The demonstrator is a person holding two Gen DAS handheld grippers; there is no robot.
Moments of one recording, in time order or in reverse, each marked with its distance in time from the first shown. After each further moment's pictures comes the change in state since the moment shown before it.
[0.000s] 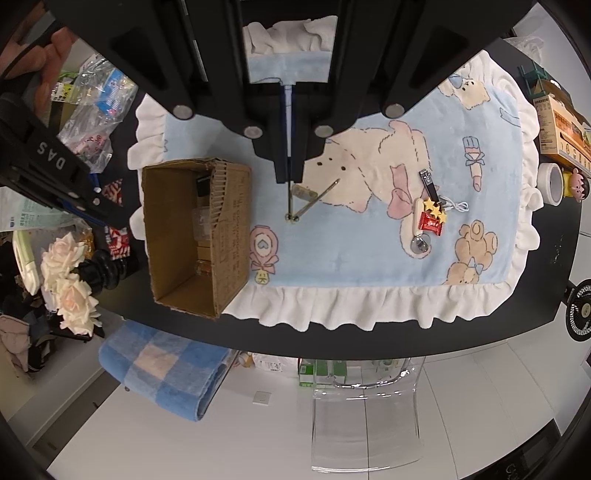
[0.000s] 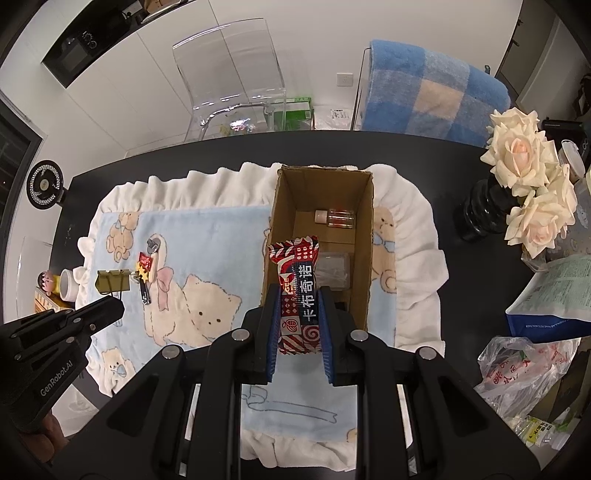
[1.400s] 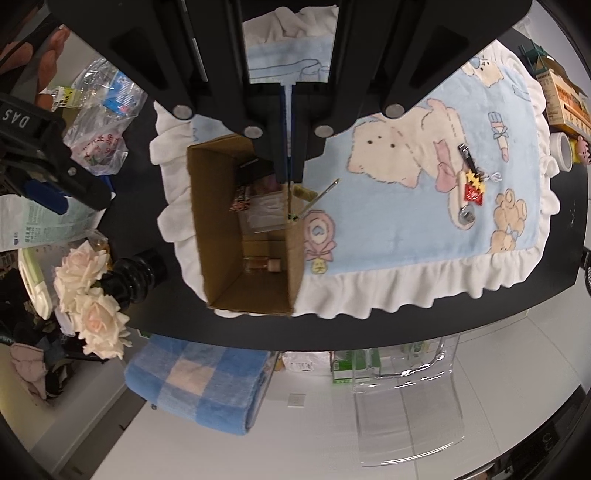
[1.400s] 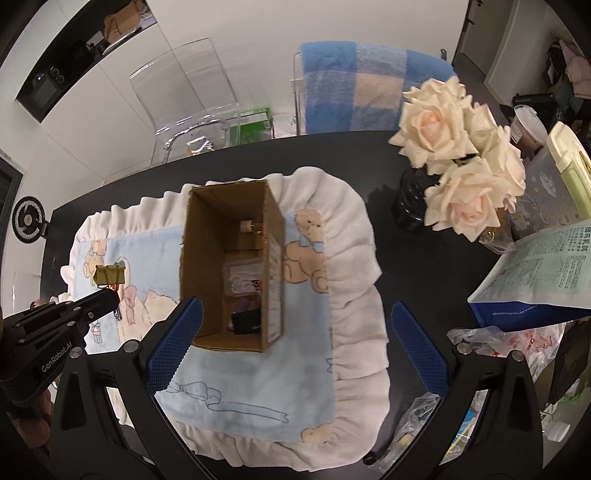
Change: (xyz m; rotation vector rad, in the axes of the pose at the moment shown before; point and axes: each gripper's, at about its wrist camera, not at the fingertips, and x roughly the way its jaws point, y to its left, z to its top) left arm 0.028 -0.094 0.021 0.114 0.008 -0.023; right arm -0.019 -0.107 -0.009 0.127 -0.033 -0.051
